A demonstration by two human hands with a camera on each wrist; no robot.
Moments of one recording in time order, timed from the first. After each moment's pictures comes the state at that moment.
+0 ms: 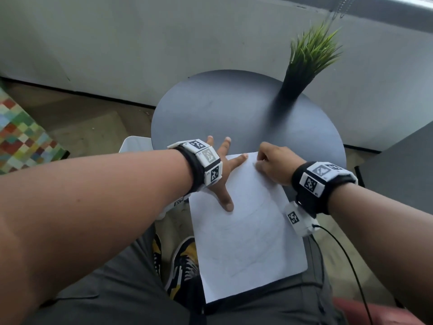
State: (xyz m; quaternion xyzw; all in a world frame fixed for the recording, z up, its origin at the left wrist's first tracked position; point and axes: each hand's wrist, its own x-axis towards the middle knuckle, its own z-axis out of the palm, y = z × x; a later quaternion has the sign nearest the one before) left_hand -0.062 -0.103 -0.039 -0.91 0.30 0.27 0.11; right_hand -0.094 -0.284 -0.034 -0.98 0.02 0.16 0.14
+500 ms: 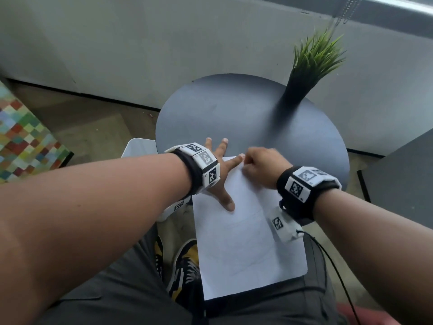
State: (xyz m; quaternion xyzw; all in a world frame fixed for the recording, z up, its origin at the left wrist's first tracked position) left_hand -0.062 -0.090 -0.042 -0.92 0.28 0.26 0.08; right_hand -0.085 -0.250 -0.040 -0.98 -0.02 0.14 0.15
